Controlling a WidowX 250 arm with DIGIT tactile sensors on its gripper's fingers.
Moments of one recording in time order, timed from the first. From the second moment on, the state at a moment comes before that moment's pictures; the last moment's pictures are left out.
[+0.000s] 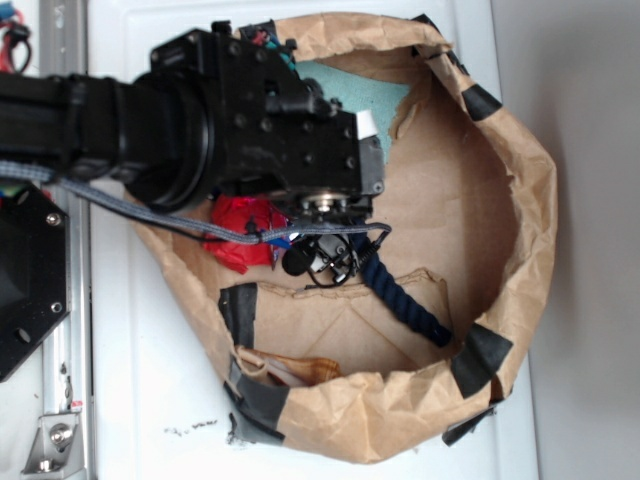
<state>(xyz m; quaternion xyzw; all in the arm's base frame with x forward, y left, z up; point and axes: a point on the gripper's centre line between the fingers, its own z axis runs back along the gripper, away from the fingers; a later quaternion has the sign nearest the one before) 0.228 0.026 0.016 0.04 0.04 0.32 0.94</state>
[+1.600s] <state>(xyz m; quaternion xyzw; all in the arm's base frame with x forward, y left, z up) 0.216 0.021 0.042 0.02 0.04 0.32 0.95</state>
